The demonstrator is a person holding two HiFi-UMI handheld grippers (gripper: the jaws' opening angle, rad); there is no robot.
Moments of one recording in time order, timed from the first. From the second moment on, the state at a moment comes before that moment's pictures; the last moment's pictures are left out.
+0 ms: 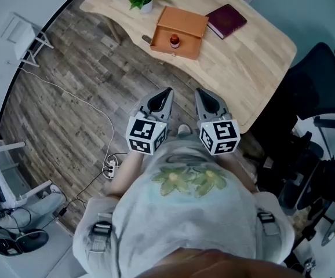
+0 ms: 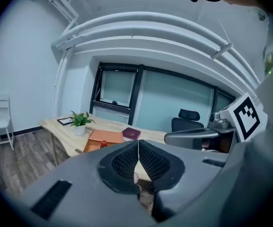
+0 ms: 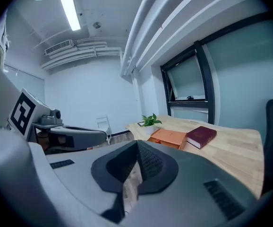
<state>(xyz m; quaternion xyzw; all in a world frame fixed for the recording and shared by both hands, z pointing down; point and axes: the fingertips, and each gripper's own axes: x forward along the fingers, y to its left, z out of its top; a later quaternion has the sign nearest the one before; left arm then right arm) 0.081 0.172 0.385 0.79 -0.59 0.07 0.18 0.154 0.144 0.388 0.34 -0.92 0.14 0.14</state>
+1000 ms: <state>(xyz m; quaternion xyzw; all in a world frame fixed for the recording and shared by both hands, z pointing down) 0.008 0.027 0.462 0.78 -0.56 0.21 0.21 0.108 0.019 0.411 0.39 -0.89 0.17 0.14</state>
